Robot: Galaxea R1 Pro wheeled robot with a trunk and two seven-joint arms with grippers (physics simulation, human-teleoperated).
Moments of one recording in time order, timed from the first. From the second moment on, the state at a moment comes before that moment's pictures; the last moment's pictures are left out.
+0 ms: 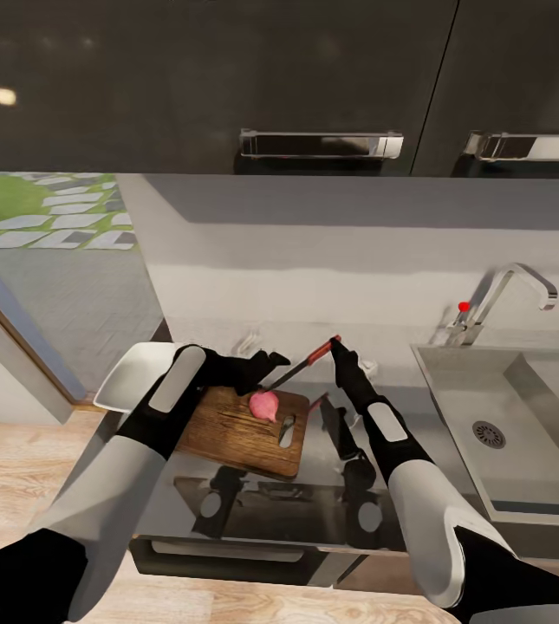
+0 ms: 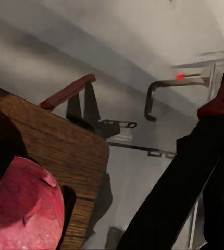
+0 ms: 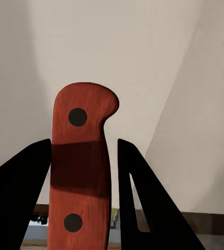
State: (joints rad) left arm -0.96 -0.09 -0.28 -0.98 1.38 0.84 0.55; right arm -0.93 0.17 -0.39 -0.51 -0.90 0.21 0.52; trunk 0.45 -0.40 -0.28
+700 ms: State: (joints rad) left arm -0.95 -0.08 -0.28 -0.96 1.38 0.81 0.51; right arm -0.93 0.17 -0.39 -0.46 -0.89 0.15 0.52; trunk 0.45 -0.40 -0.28
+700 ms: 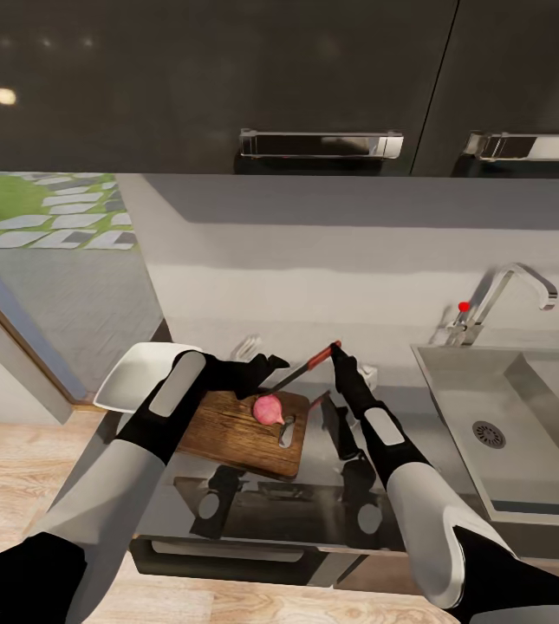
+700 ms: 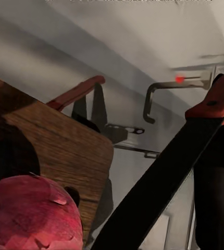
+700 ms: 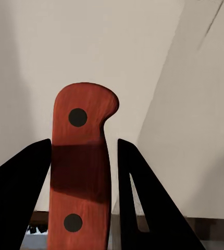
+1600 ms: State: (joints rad) left arm -0.95 -0.08 -0.28 -0.98 1.38 0.82 0.51; right arm -0.92 0.17 -0.34 -0.44 -0.86 0.07 0.52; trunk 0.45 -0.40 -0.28
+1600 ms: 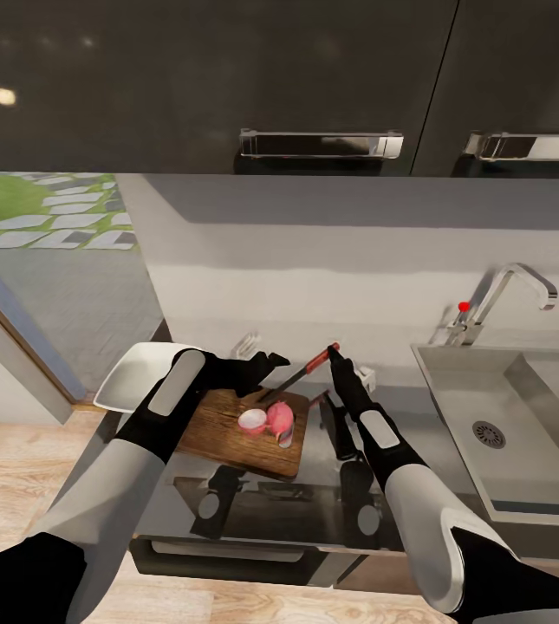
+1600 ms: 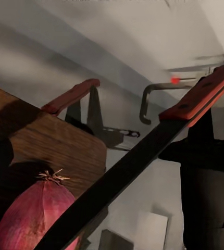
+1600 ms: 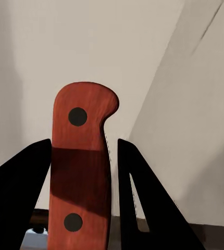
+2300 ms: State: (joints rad) left arm -0.86 -0.09 -0.28 -1.34 1.38 0.82 0.60; right arm -0.80 0.17 -0.34 -0.67 -0.86 0.33 0.60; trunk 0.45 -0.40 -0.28
